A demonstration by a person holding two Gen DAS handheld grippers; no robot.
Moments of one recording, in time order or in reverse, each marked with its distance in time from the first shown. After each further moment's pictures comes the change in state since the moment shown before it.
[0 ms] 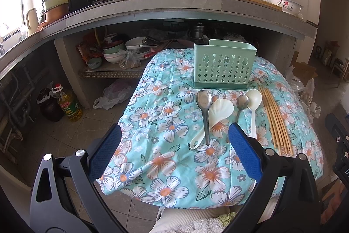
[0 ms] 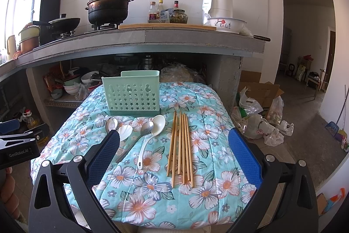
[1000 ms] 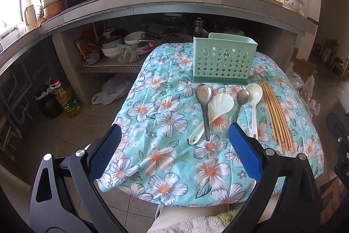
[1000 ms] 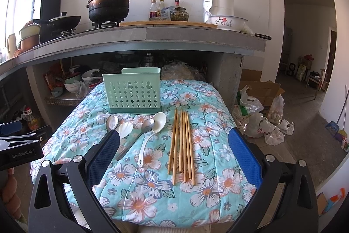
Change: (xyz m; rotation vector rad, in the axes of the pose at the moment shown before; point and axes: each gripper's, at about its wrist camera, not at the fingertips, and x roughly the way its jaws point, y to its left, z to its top) left arm 0.012 -0.004 -0.012 0.002 0.033 -0.010; right arm 0.005 0.003 -0.006 -0.003 0.011 0.004
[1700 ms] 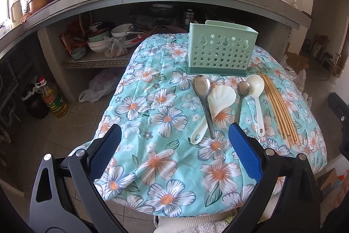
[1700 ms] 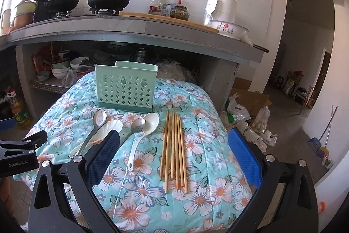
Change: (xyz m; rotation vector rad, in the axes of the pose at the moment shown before) left arm 0.044 0.023 -0.003 0.019 0.041 -0.109; right arm 0.024 0.039 0.006 -0.144 0.015 -0.126
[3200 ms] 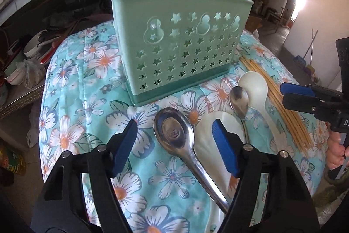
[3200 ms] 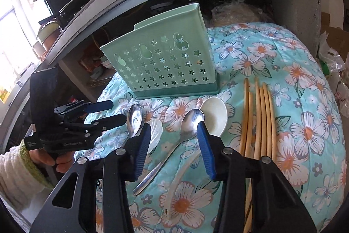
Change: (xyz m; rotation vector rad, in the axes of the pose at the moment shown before) left arm 0.199 -0.028 0.094 0.309 0.188 -0.404; right arm 0.207 0.002 0.002 0.252 0.353 0.642
